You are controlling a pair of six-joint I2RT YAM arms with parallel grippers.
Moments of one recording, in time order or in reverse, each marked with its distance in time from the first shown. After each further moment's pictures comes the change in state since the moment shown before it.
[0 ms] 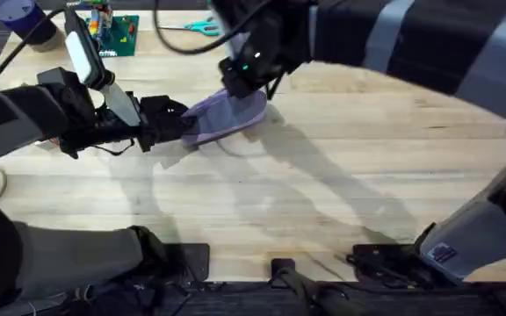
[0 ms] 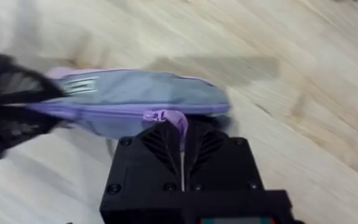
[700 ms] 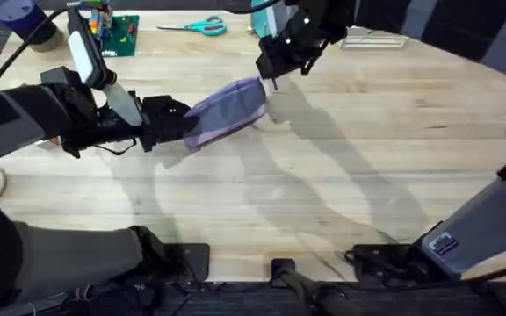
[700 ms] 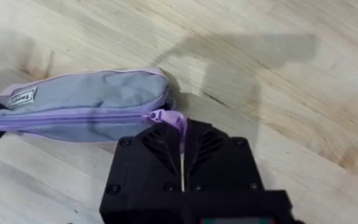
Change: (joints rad) left arm -0.013 0.000 0.000 -0.002 0.008 -0.001; right arm -0.215 0.000 0.000 -0.045 -0.139 -0.058
